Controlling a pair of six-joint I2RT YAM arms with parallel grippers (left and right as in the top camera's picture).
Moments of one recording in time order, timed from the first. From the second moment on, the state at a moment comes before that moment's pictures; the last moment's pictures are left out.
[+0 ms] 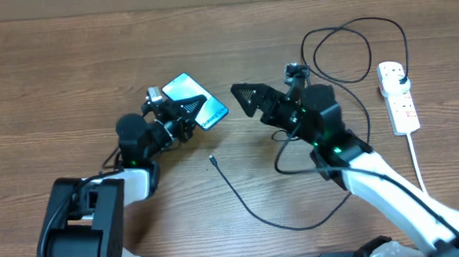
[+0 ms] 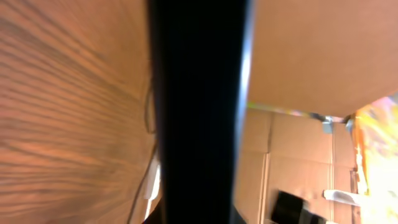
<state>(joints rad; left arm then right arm) -0.10 1.72 0.53 1.00 0.77 -1.57 0.47 1.34 0.76 0.27 -0.33 0.89</state>
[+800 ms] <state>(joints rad) -0.07 2.04 1.11 0.52 1.25 -1.82 0.58 1.26 0.76 -0.25 -0.19 0.50</state>
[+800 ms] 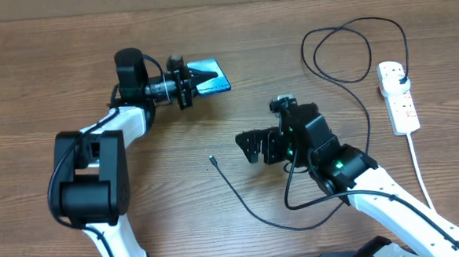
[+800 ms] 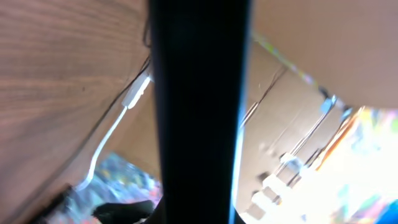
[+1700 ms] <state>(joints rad) -0.13 2.06 1.11 0.51 1.27 -2.07 0.58 1.26 0.76 -0.37 -0.14 0.49</state>
